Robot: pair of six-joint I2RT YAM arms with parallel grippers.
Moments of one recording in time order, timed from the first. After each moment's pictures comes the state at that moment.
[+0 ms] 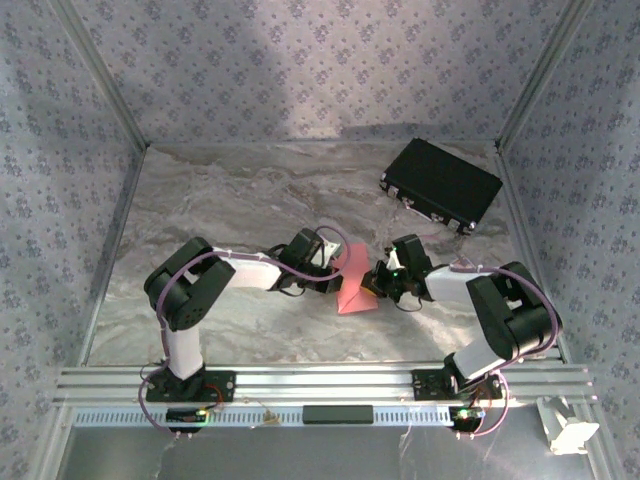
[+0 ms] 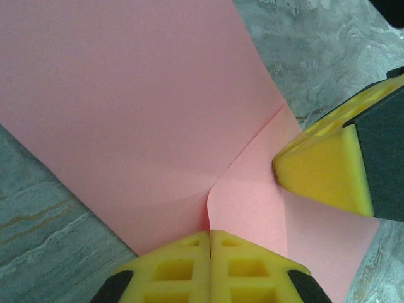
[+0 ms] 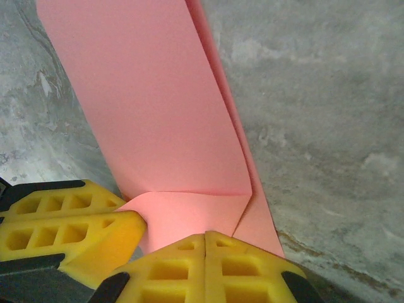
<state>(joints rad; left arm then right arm) -0.81 1.86 0.89 0.11 0.42 -0.48 0.40 1.53 0.50 0.08 -0.54 0.91</state>
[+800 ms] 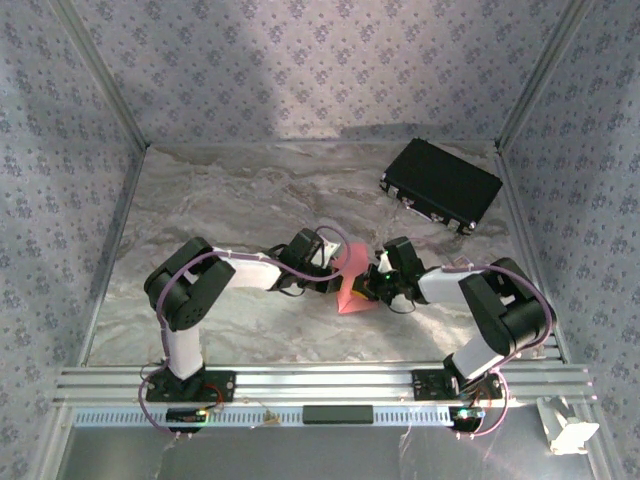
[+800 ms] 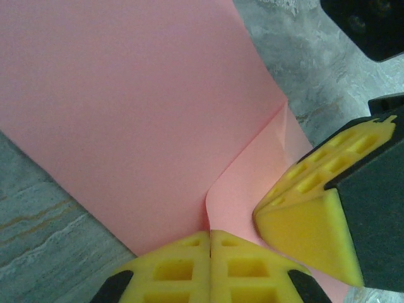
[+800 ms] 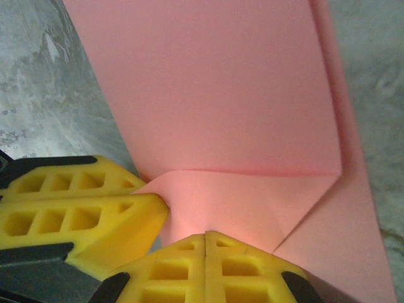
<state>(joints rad) -0.81 1.86 0.89 0.11 0.42 -0.47 0.48 1.57 0.50 0.16 -0.57 0.97</state>
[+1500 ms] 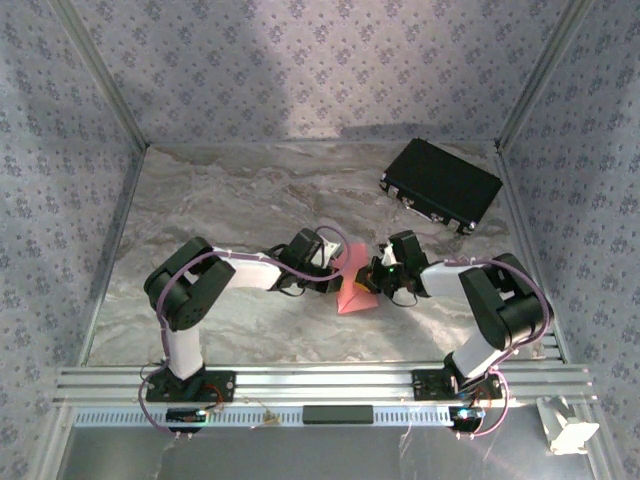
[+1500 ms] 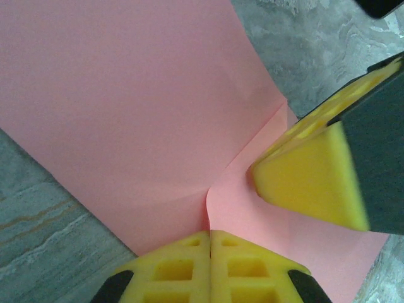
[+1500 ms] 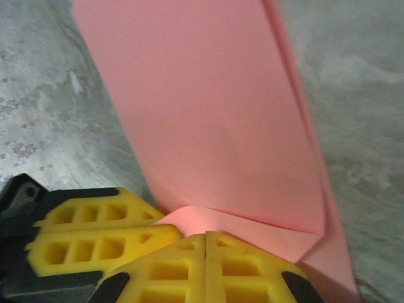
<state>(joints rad) -0.81 1.86 0.89 0.11 0.42 -0.47 0.41 1.60 0.53 0.16 -0.61 0.95</state>
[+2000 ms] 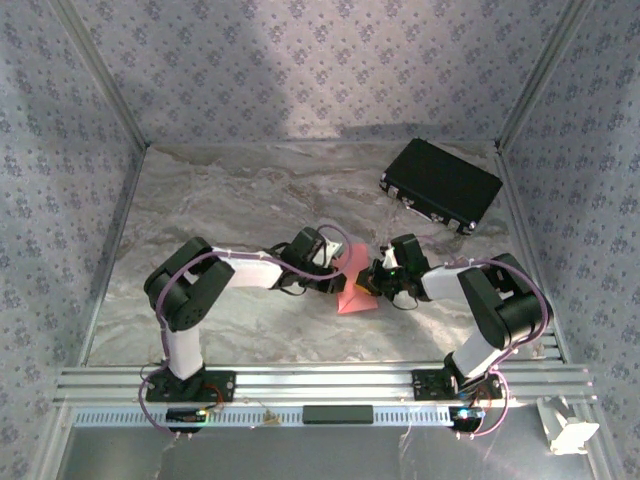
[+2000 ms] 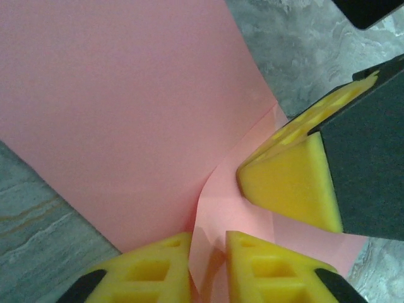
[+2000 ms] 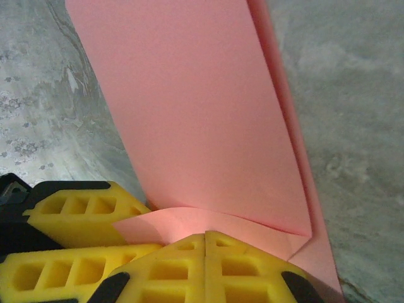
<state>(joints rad) -0.81 1.85 0.92 0.05 0.41 -0.48 0.41 1.60 0.49 0.22 -0.60 0.95</state>
